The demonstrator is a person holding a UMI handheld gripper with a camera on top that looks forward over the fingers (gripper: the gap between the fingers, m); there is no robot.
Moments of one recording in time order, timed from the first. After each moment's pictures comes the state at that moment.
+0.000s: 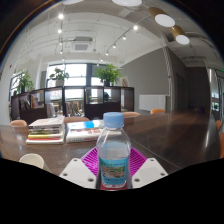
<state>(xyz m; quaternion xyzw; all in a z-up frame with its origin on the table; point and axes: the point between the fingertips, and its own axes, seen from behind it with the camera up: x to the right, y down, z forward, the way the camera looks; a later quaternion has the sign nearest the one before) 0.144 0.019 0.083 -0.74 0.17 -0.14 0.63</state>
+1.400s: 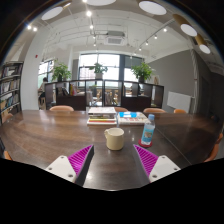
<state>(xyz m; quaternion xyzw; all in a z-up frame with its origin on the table) -0.103 -0.230 0.158 -0.80 0.03 -0.05 0.59</state>
